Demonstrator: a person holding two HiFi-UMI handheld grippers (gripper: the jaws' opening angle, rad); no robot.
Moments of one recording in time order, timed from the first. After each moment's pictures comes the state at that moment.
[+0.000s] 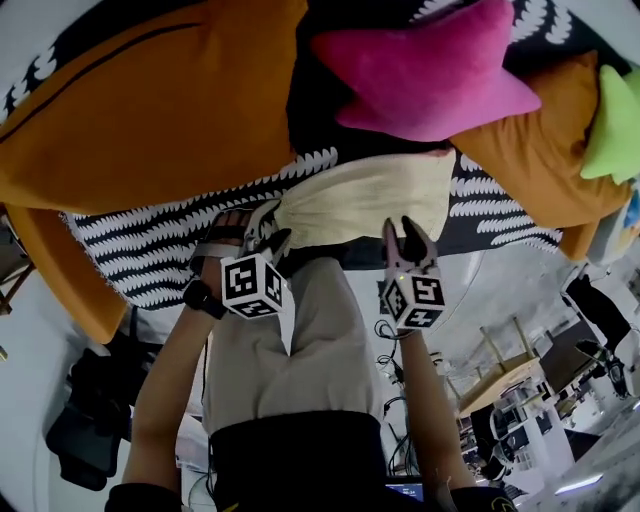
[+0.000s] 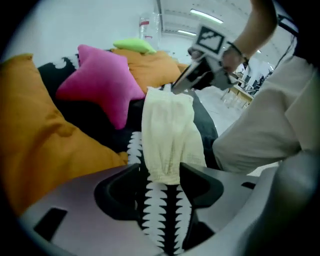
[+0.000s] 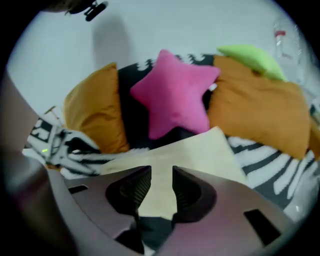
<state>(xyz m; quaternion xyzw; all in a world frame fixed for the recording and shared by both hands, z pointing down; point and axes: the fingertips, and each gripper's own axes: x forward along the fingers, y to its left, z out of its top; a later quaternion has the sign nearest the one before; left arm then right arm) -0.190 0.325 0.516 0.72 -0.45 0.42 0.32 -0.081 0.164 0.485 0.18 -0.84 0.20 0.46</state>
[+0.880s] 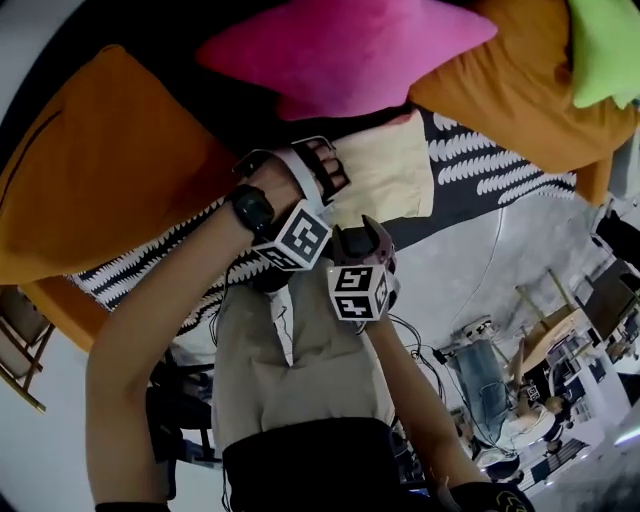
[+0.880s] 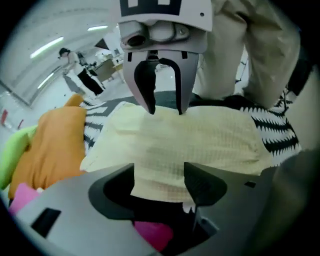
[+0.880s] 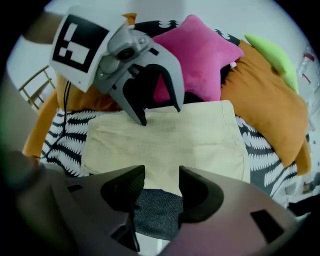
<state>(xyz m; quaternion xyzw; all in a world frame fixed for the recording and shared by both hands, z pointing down) -0.106 0.163 0.556 0.81 0.01 0.56 -0.18 -0.044 0.194 0.551 0.18 -0.78 0.14 0.59</state>
